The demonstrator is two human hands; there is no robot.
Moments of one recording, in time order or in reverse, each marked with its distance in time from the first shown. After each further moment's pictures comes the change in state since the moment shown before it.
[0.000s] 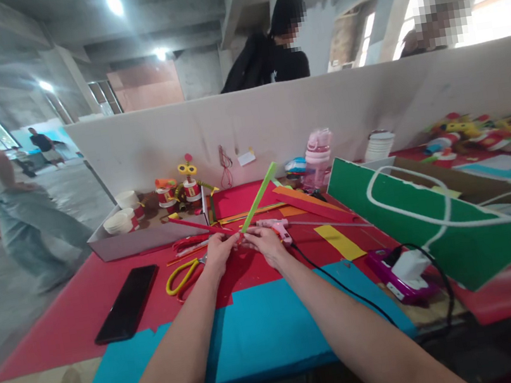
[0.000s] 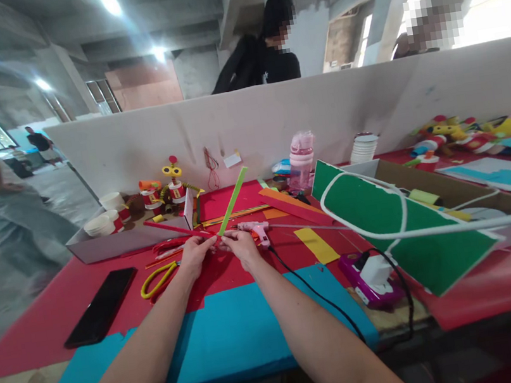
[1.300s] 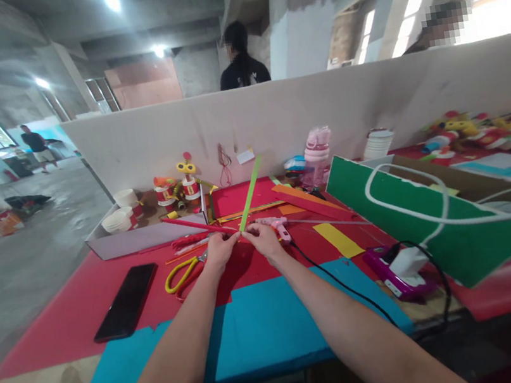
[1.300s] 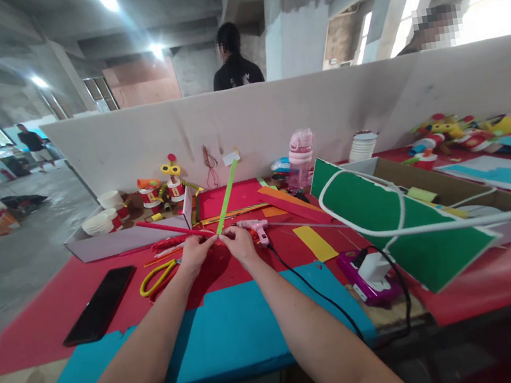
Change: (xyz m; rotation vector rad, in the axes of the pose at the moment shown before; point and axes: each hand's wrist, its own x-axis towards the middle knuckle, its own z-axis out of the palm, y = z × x) left_hand -0.004 0.007 0.001 0.306 0.088 0.100; right_hand 0.001 -0.004 -0.004 -0.565 0.042 -0.335
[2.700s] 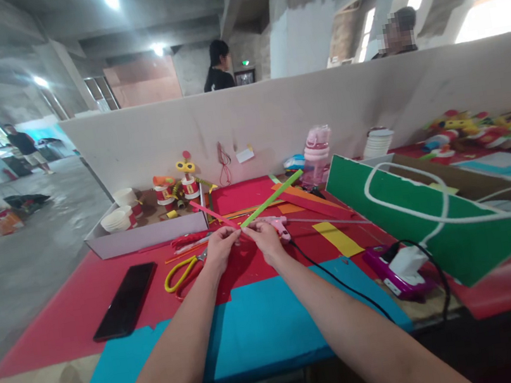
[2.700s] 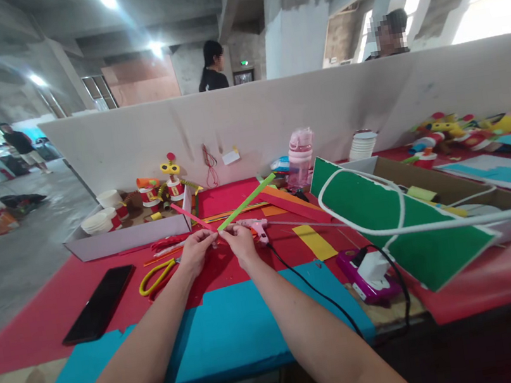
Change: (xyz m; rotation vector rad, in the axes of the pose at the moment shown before) left_hand 0.000 -0.001 0.006 -0.398 -0.180 -0.011; right_hand -0.004 -0.012 0.005 0.281 0.103 0.093
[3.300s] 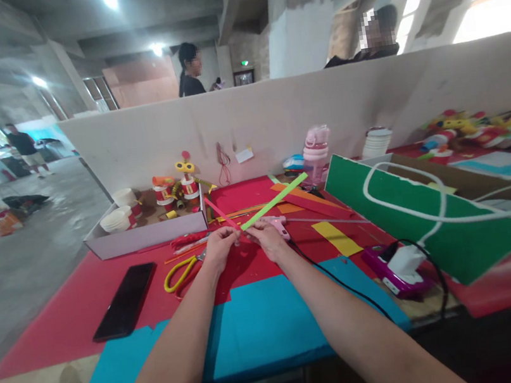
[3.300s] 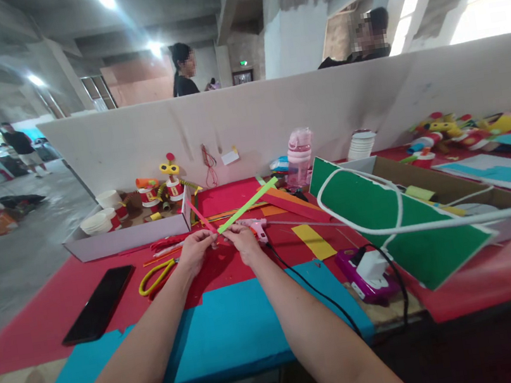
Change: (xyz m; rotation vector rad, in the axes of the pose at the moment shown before) left_hand -0.001 0.004 -0.001 0.024 -0.010 -0.022; right_hand 0.009 0.007 -0.010 0.185 -0.131 0.195
